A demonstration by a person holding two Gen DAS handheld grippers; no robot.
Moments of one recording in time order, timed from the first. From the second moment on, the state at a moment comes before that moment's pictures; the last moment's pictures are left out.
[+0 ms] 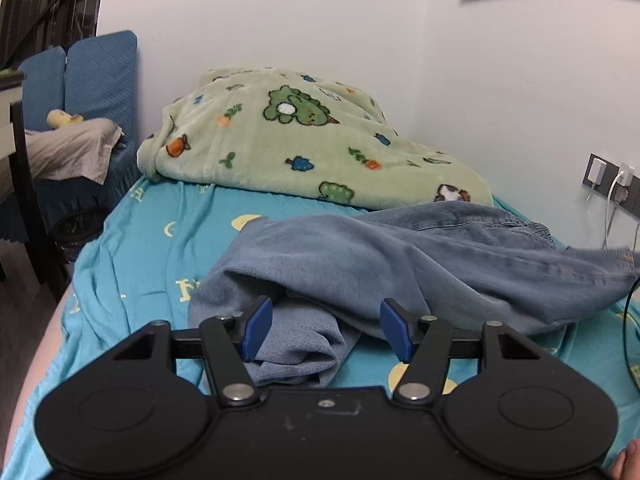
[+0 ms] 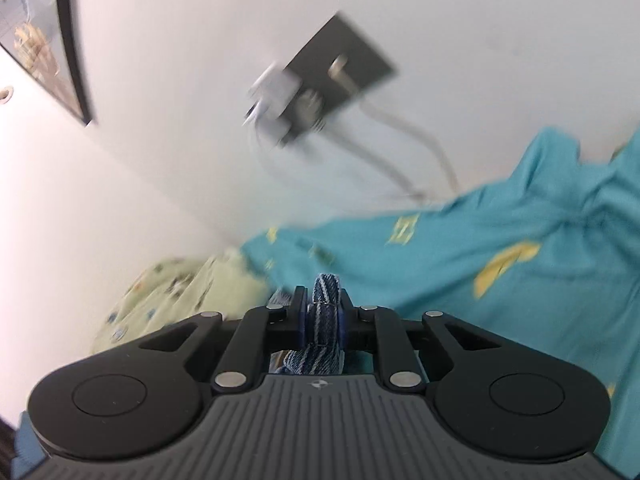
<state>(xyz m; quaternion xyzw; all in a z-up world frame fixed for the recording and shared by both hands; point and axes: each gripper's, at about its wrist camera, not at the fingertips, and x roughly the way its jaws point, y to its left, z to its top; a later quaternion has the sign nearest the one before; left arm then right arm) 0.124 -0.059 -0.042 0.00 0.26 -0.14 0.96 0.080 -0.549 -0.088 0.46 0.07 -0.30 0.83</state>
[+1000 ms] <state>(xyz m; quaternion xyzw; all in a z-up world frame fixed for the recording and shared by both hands) 0.114 -0.043 -0.024 -0.03 0.25 -0.15 0.96 0.115 -0.412 -0.040 0.24 0.23 -0.14 0.93</state>
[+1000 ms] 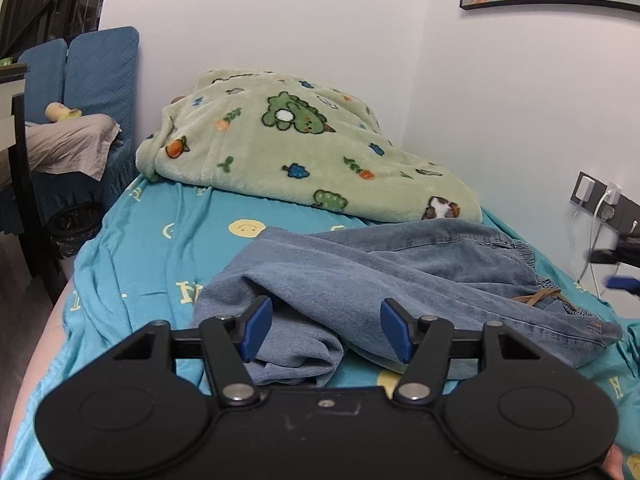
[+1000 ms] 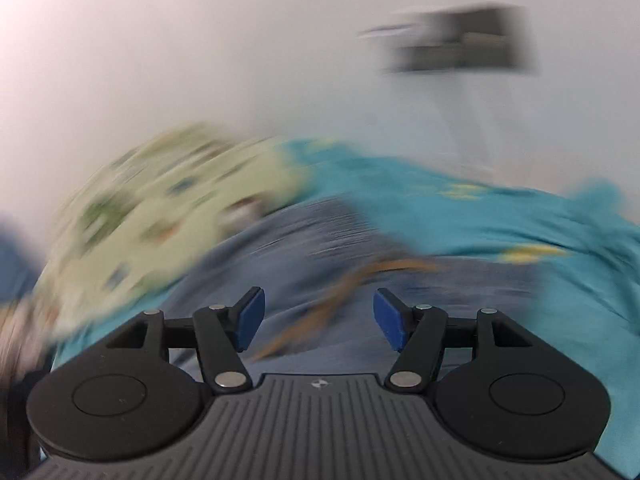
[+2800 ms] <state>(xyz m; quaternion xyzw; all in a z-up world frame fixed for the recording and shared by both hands) 0.139 0.013 -0.013 -0.11 0.26 -0.13 0.95 0.101 -0.168 -0.079 -0.06 0.38 0.28 0.88</state>
